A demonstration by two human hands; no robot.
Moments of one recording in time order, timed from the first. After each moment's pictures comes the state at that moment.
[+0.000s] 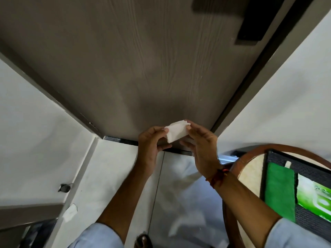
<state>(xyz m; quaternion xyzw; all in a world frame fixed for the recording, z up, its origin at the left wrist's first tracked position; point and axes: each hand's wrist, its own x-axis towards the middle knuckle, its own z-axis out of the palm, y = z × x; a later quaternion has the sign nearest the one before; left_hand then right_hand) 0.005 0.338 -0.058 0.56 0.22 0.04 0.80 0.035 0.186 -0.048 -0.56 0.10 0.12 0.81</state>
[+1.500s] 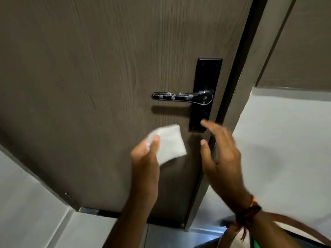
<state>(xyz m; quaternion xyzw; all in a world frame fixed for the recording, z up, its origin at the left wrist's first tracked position) 0.099 0.256 0.125 0.58 0.17 0.24 0.76 0.129 0.093 0.132 -0.84 -0.20 -0.31 0.40</state>
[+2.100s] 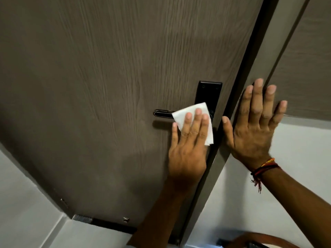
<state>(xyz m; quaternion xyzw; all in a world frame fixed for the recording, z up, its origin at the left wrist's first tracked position) 0.185 0.193 0.116 0.85 -0.09 0.50 0.13 0.248 0.032 0.182 -0.79 -0.12 -0.60 -0.06</state>
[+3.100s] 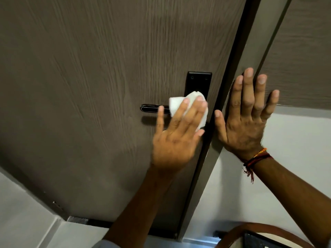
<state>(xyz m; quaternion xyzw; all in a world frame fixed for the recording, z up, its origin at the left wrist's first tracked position) 0.202 0.214 0.133 0.85 -0.11 0.51 0.00 0.264 0.028 0.174 -0.74 -0.14 -0.65 -0.04</state>
